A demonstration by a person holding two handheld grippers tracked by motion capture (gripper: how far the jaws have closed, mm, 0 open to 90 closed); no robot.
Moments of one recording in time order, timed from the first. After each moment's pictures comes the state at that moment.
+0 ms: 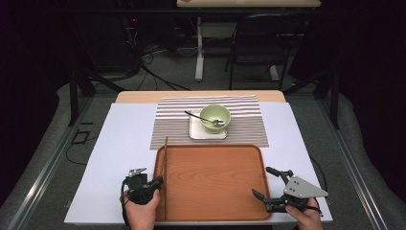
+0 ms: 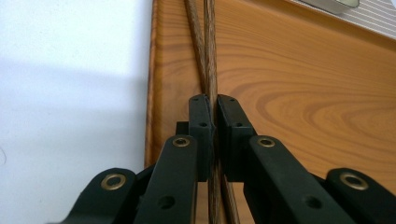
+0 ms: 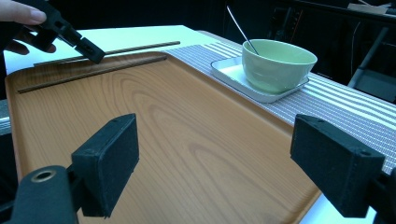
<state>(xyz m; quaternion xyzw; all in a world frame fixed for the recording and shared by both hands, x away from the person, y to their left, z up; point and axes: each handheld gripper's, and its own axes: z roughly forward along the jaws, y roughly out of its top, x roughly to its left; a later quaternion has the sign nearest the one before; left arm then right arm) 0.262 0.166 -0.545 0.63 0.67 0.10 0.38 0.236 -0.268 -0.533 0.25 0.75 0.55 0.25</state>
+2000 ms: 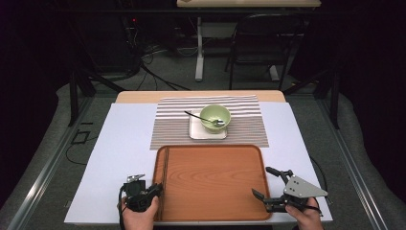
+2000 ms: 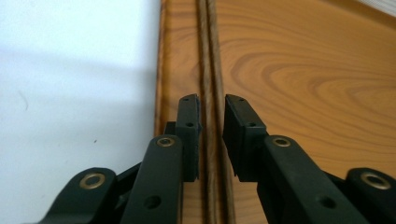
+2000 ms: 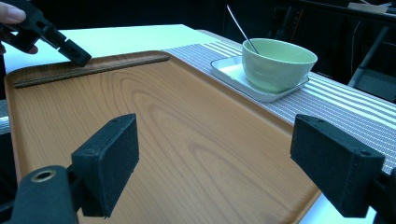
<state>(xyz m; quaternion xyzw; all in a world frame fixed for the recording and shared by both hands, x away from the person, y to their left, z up) 0.247 0.168 -0.542 0.63 0.68 0.09 0.37 0.237 -0.267 -0.533 0.25 0.75 0.55 0.25</state>
